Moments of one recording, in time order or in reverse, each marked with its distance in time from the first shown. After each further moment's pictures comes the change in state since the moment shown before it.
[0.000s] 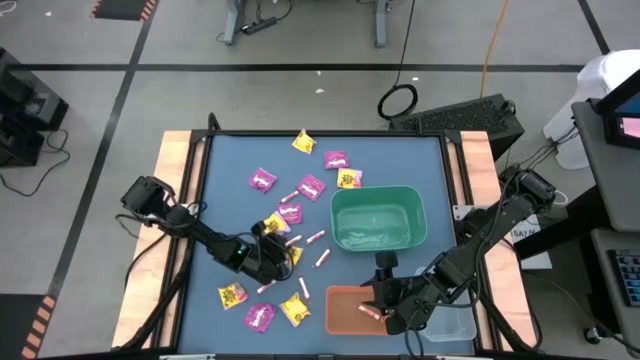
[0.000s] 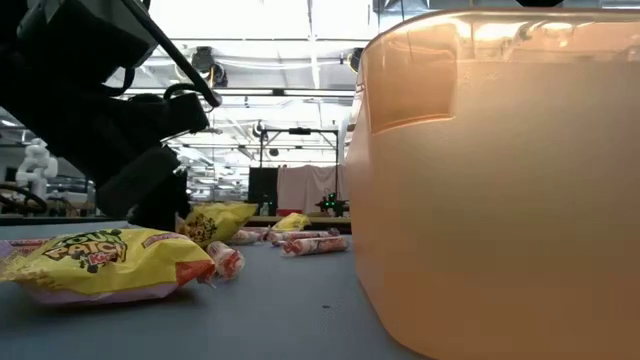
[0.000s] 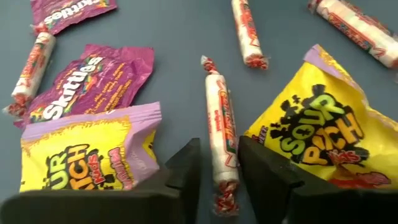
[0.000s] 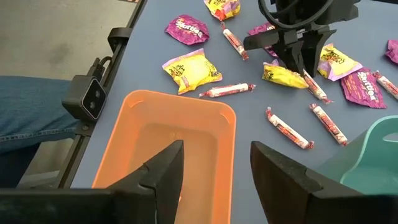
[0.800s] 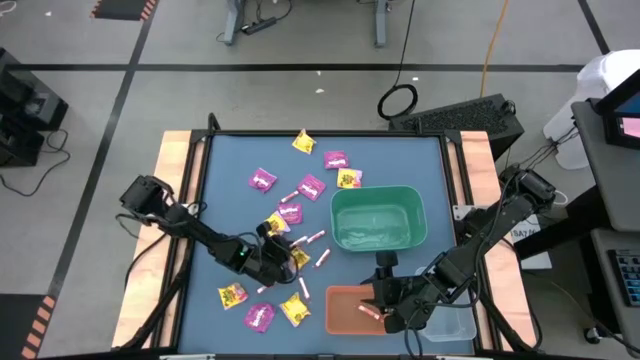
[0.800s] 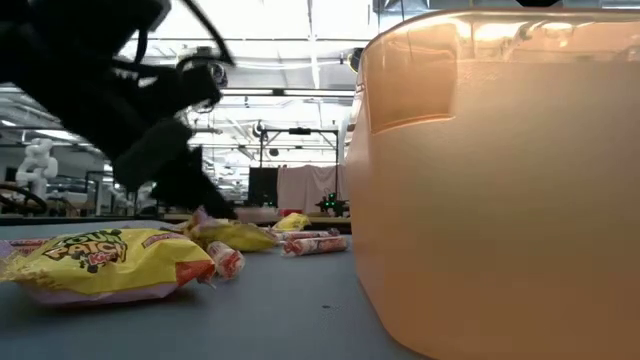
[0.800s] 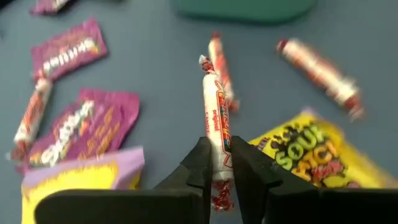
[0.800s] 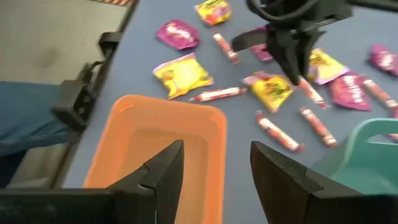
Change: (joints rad) left arm -0.003 -0.035 0.065 0.028 -0.049 0.128; right arm -0.001 0.000 0.000 0.002 0.054 -0.005
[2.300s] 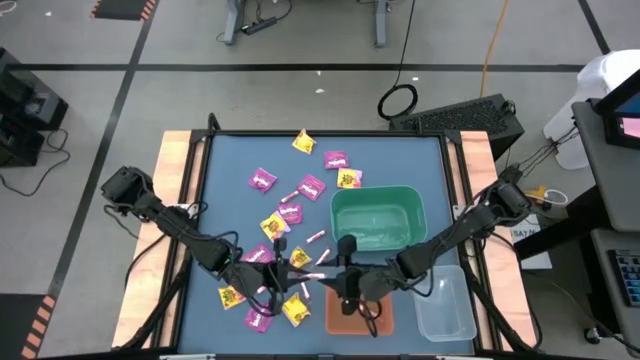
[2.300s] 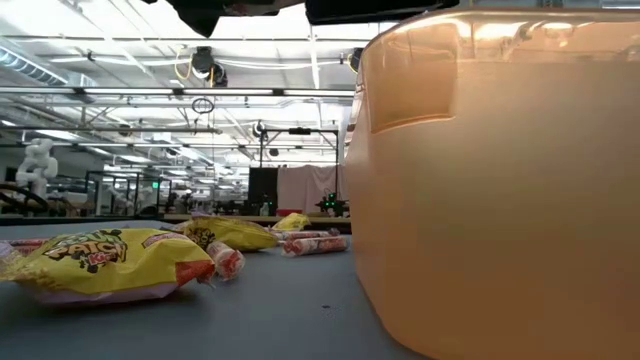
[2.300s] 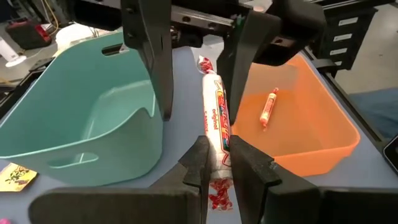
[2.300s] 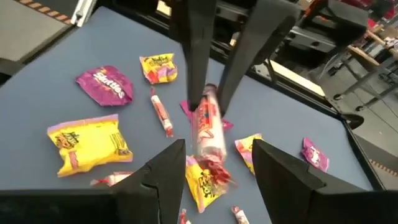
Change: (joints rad) left arm -0.115 -0.170 0.192 0.112 0.195 0.531; right arm -0.210 0.217 0.000 0.556 0.025 -0.588
